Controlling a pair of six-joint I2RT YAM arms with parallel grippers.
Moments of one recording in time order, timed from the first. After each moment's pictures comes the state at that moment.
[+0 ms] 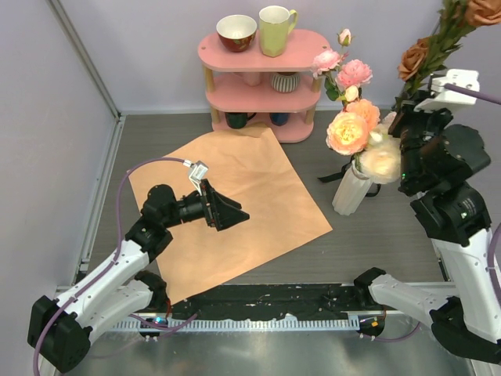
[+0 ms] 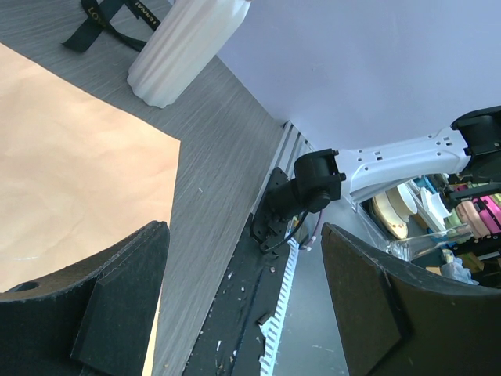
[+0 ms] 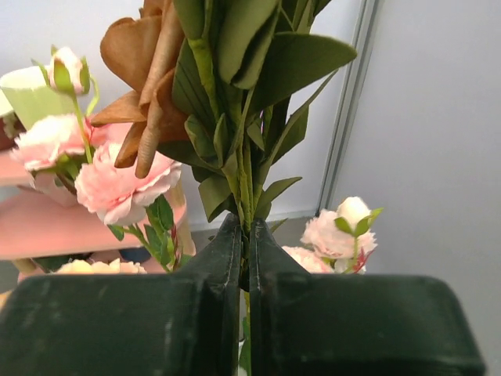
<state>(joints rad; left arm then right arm) -0.55 0.84 0.54 0.26 0.68 -0.71 0.51 0.98 1.65 -0.39 0.71 -0.17</state>
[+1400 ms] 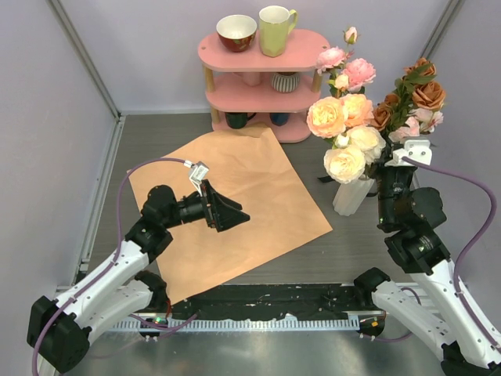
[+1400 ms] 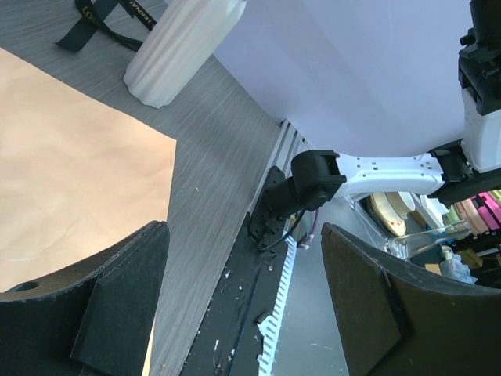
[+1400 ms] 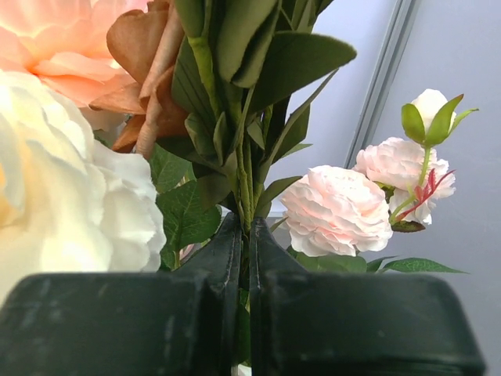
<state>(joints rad) -0.56 0.83 0.54 0.26 0.68 -0.71 0.51 0.63 0.89 0.06 0.58 -0.28</state>
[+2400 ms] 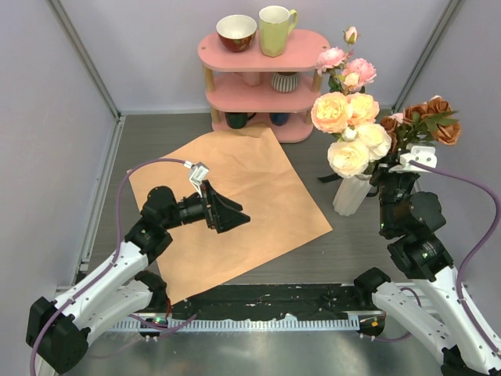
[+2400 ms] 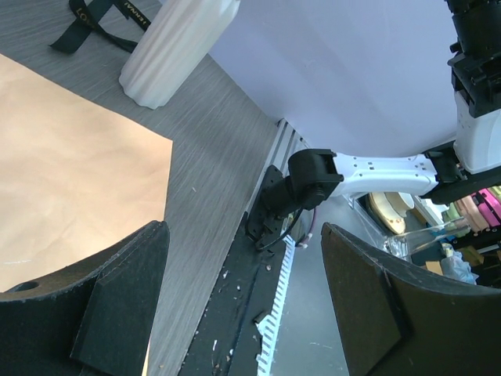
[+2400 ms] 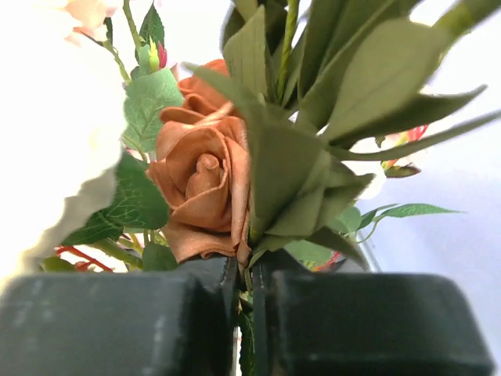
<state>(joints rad) -0.57 0.82 0.54 0.26 0.67 -0.70 0.51 0.57 0.87 -0.05 0.64 -0.17</state>
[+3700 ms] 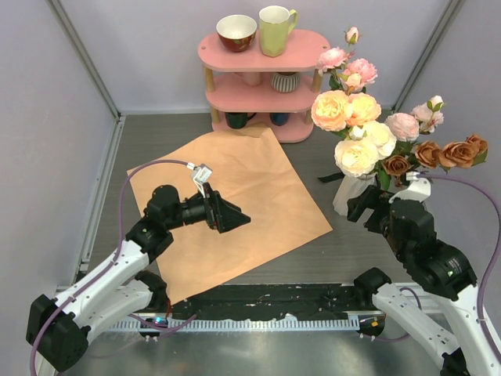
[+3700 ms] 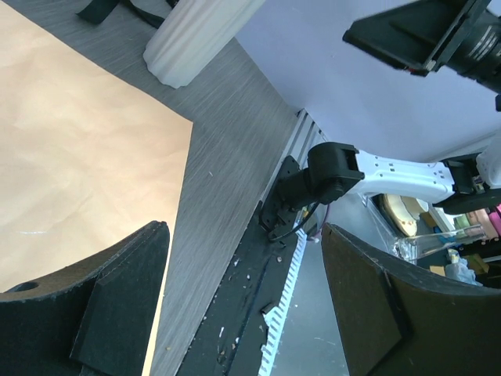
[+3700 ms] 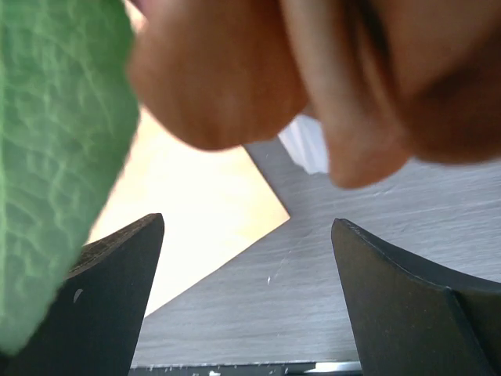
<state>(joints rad) -0.58 0.84 0.54 0.17 0.63 -0.68 0.51 0.53 1.01 -0.98 0.47 0.56</state>
